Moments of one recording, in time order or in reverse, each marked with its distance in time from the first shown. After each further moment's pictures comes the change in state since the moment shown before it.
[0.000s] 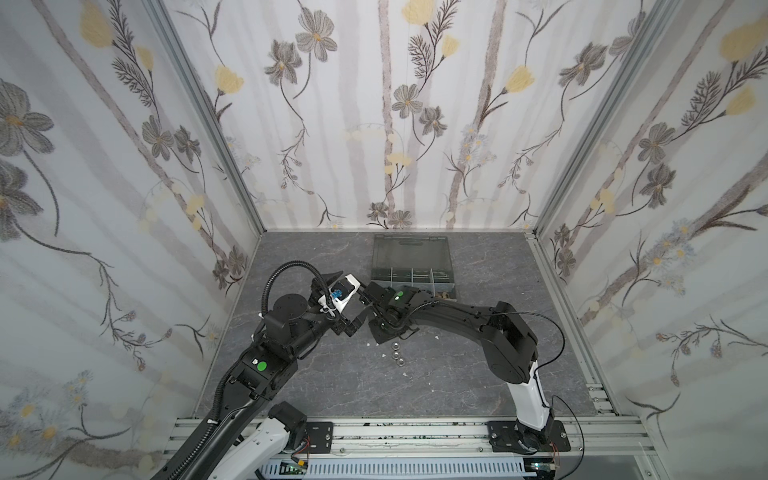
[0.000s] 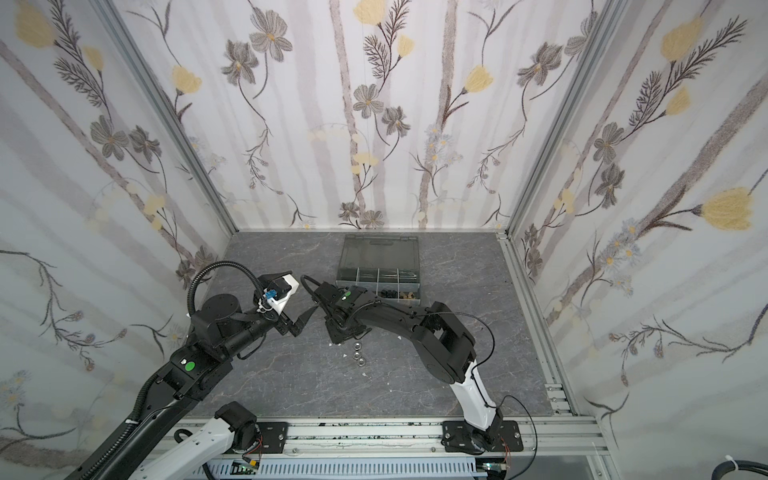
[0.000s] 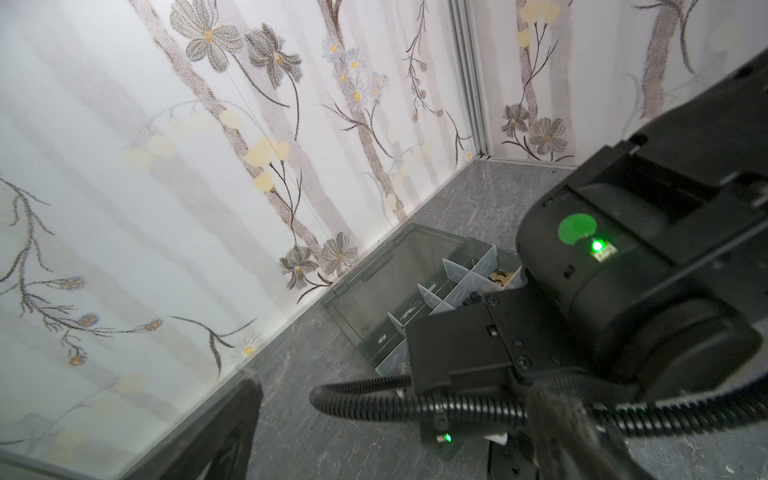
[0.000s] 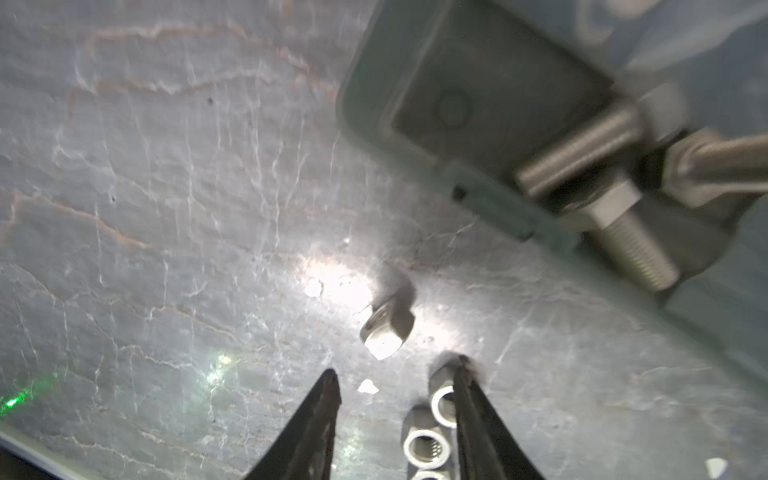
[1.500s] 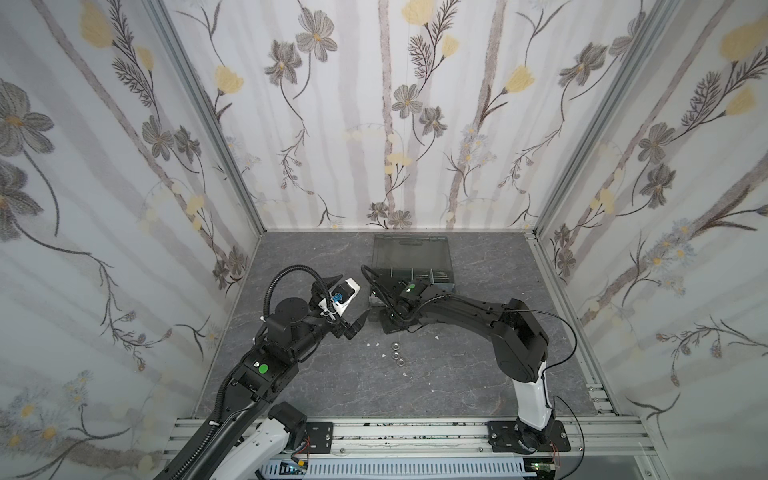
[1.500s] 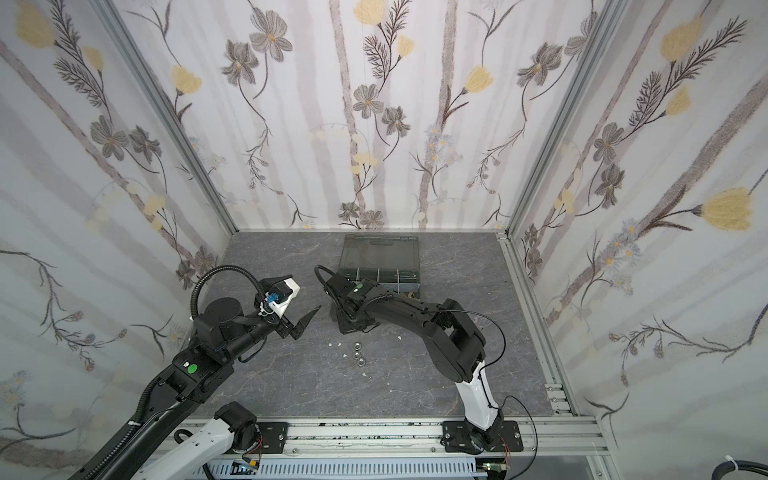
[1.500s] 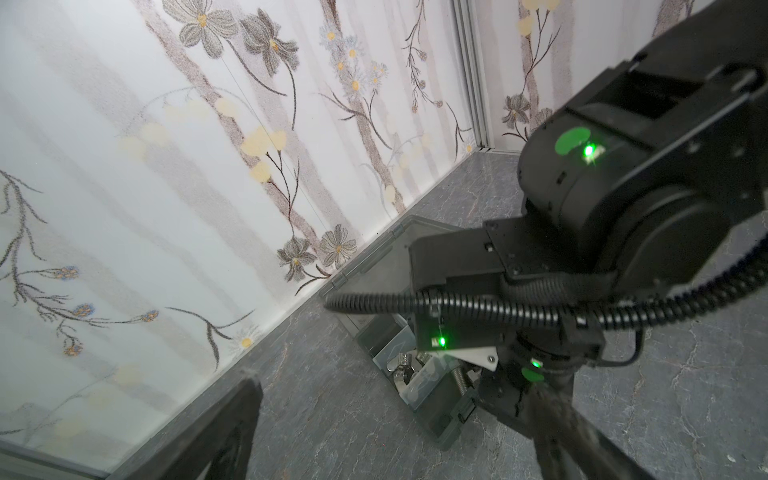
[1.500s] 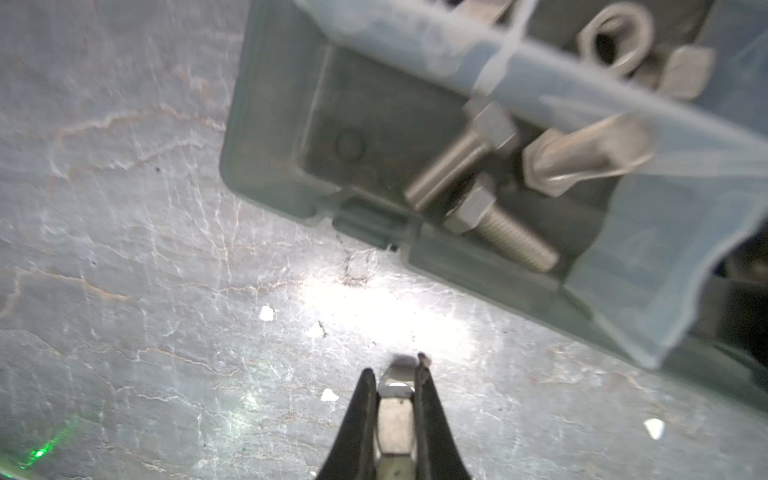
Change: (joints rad) left arm 0.001 -0.010 -0.042 0.010 -0.006 0.001; right arm -0.094 -0.068 -0.024 0.002 0.042 0.061
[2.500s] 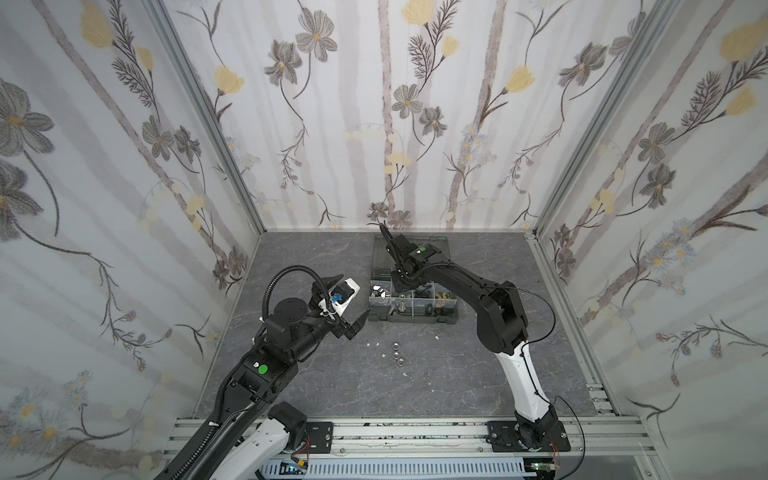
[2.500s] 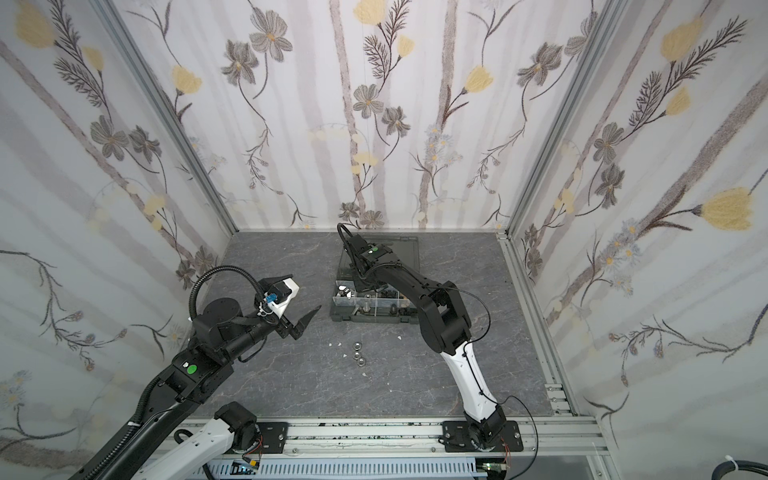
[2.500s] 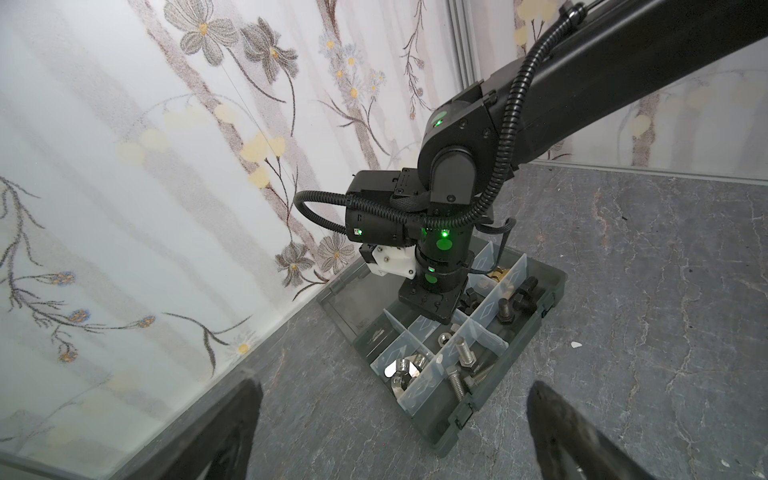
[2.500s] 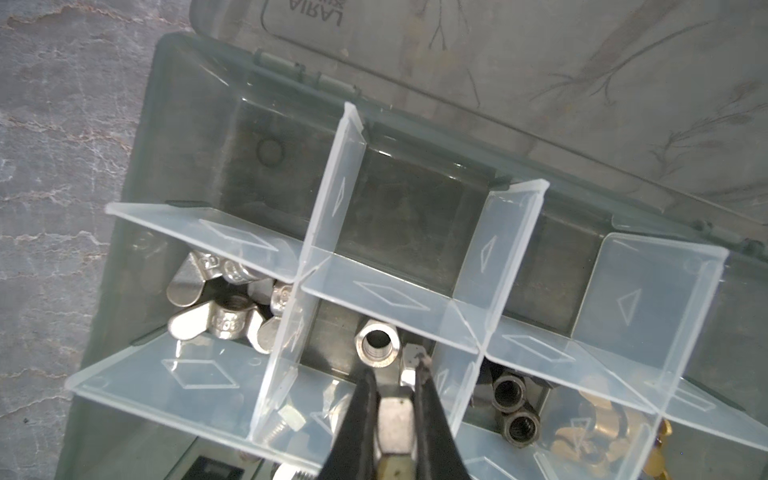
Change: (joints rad) left arm -0.001 -0.011 0.000 0.010 0.012 -0.008; right arm -0.215 0.273 0.414 -0.090 0.093 -0.227
